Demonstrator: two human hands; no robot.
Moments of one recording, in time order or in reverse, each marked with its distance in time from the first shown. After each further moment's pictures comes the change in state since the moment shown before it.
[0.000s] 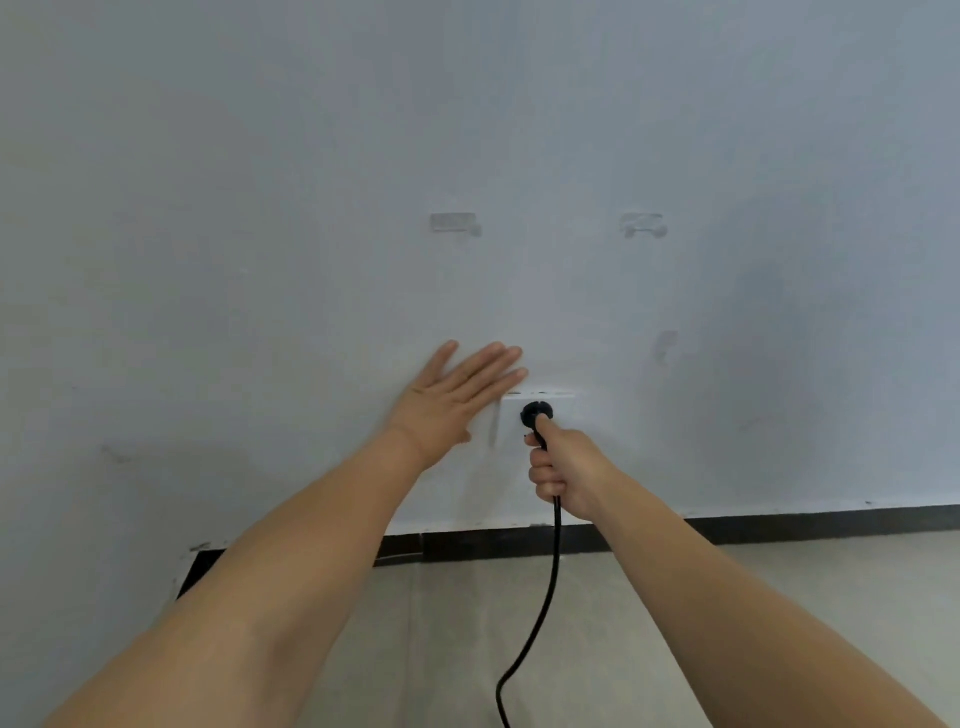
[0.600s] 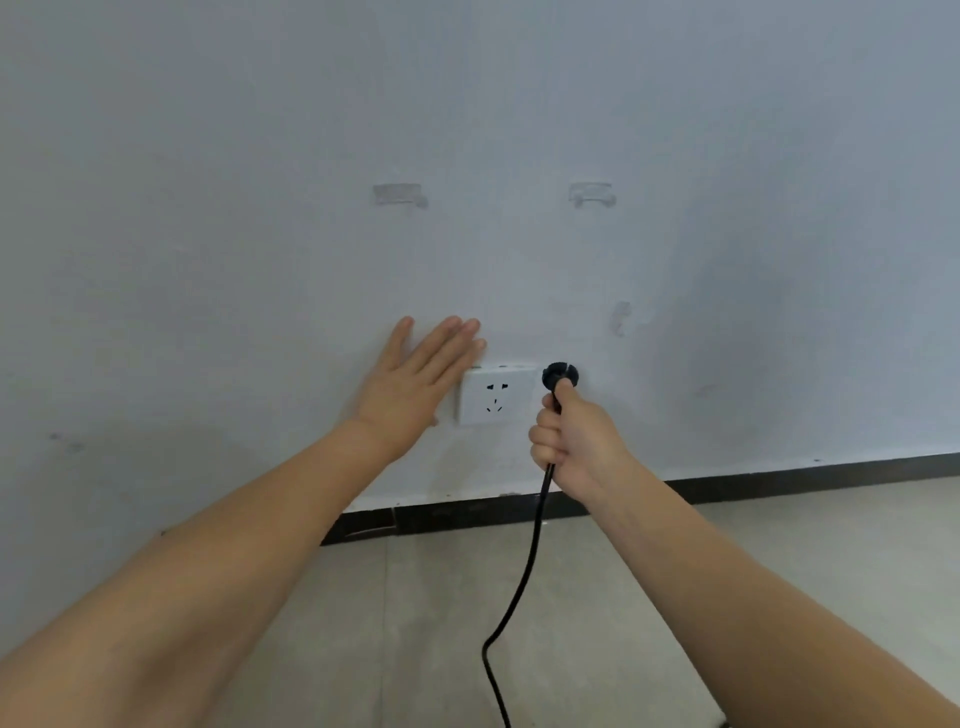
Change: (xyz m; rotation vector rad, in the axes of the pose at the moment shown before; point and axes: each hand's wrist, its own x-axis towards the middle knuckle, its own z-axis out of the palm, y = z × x) left_hand -0.003 0.015 -0.019 -0.129 0.025 -0.065; right_hand -0.041 -0.009 -0.024 0.412 0.085 -0.072
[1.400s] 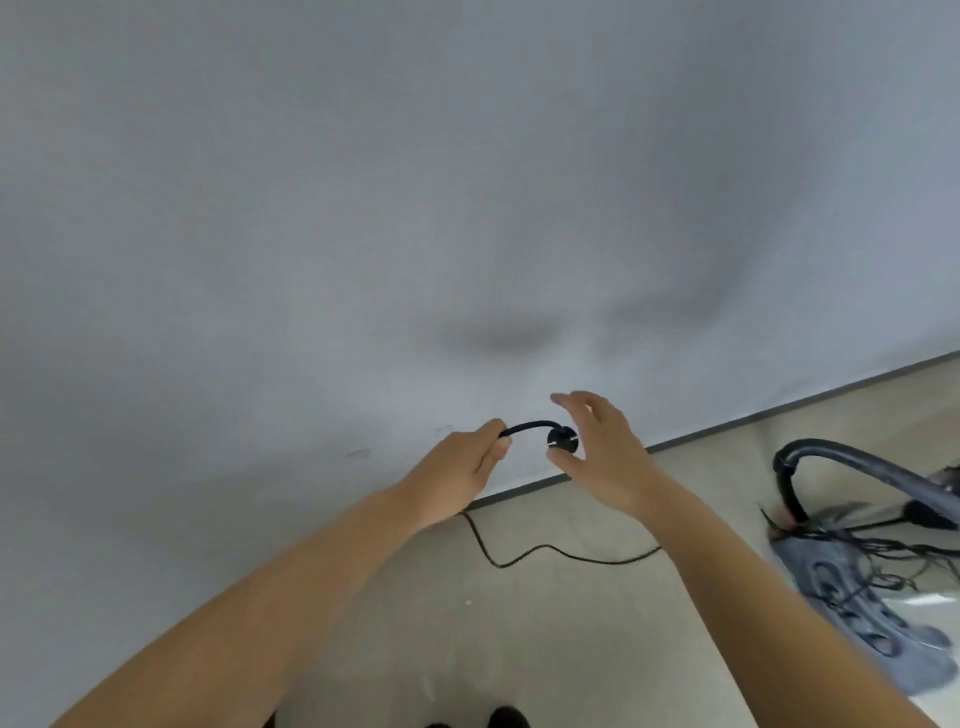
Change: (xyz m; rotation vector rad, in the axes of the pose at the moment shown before) left_hand 0.162 -0.063 -0.504 -1.290 -0.490 0.029; right_hand -0.311 -0.401 0.026 -1.483 0.031 -0.312
